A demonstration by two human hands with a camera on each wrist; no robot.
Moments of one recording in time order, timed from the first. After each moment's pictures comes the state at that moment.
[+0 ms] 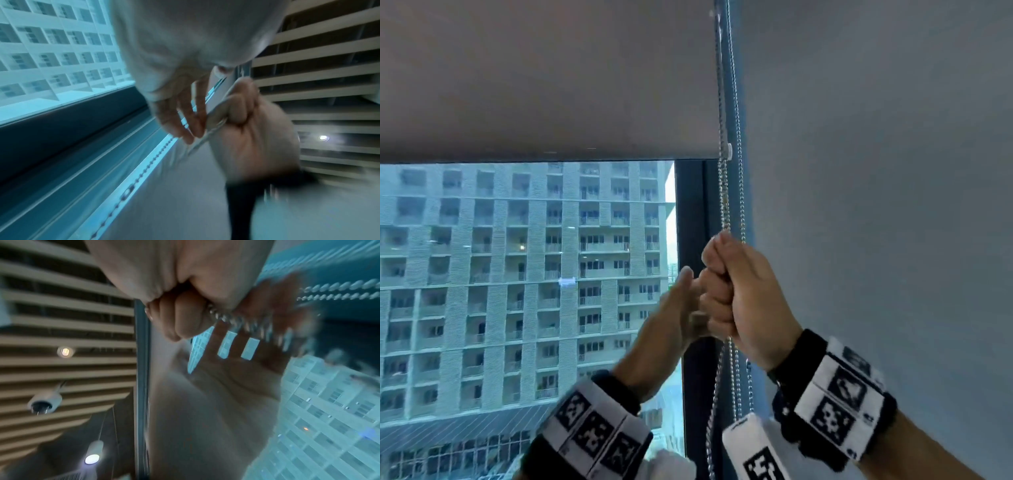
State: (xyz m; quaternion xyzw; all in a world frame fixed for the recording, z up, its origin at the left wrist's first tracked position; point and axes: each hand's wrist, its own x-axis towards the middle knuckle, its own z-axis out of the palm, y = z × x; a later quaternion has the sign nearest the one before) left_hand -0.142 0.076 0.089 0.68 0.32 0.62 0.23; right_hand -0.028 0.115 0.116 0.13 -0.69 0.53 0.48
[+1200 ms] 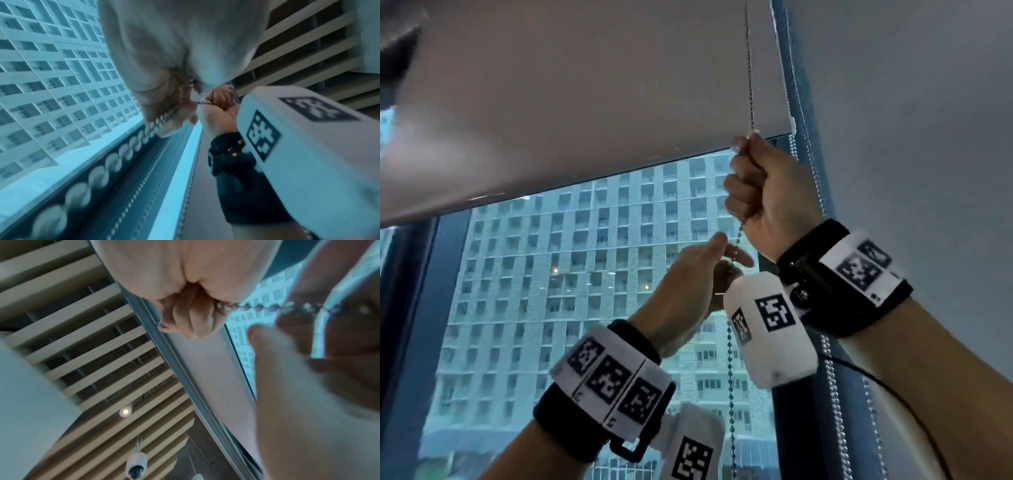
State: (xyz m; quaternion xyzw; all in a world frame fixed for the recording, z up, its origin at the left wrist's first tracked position) left_hand -0.144 0.043 0.189 0.61 0.48 0.62 0.00; right_hand -0.071 0.126 0.267 0.36 -0.54 0.65 0.39
